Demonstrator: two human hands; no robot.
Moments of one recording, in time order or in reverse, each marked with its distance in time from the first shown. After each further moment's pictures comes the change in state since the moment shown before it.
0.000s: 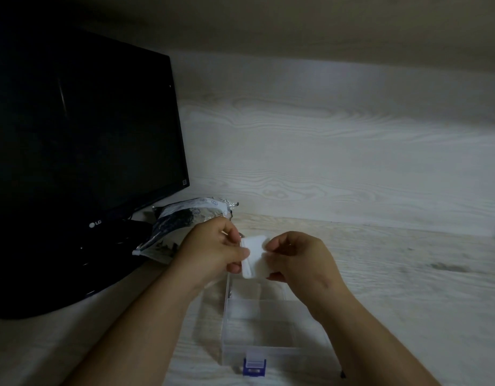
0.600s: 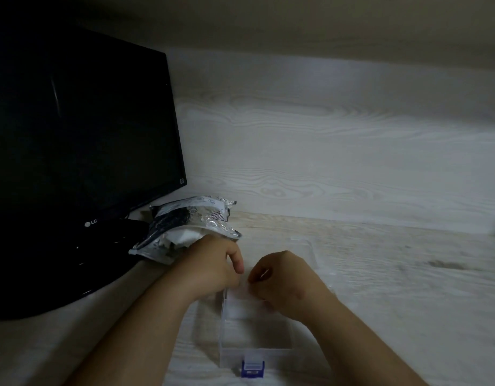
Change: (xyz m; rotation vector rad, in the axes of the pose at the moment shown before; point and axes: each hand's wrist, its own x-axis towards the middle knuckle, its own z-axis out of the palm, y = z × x) left_hand -0.005 -0.004 -0.001 0.721 -0.132 0.022; right_hand 0.000 0.007 0.007 -0.671 -0.257 0.000
